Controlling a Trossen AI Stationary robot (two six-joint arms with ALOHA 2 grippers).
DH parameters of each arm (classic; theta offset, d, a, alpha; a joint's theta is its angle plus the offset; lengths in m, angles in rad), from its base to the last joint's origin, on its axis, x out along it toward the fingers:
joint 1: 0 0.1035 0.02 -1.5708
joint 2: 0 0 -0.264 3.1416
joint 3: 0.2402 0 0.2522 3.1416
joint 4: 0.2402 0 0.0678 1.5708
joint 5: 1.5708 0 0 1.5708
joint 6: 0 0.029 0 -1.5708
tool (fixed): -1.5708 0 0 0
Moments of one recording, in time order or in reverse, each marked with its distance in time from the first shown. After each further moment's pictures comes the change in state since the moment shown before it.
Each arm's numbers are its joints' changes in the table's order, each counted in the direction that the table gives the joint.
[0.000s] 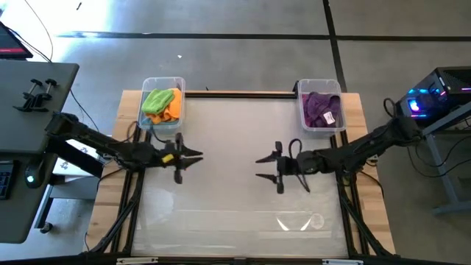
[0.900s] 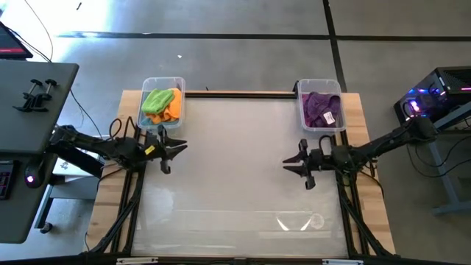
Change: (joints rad) left arm 0.033 -0.570 -0.126 0.370 0.100 0.083; right arm -0.002 -0.451 -0.501 -0.346 0.087 0.106
